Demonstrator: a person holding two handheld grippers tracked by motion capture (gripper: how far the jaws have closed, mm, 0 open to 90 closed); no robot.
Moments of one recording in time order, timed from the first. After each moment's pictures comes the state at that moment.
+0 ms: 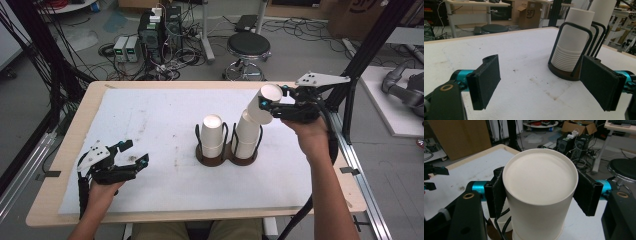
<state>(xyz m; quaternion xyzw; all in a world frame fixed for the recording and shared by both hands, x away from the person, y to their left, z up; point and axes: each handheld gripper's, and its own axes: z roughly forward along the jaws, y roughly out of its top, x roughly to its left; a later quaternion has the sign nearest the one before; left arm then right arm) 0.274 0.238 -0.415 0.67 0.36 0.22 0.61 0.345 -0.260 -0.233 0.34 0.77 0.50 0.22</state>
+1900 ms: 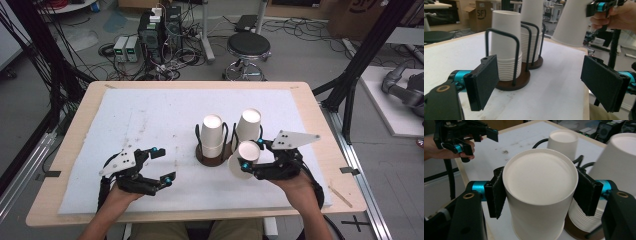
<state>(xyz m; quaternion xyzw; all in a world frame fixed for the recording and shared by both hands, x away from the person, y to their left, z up) 0.262 0.173 -0.401 0.72 0.21 0.11 0.65 0.268 -0.227 -0.320 0.25 0.82 0.49 0.12</state>
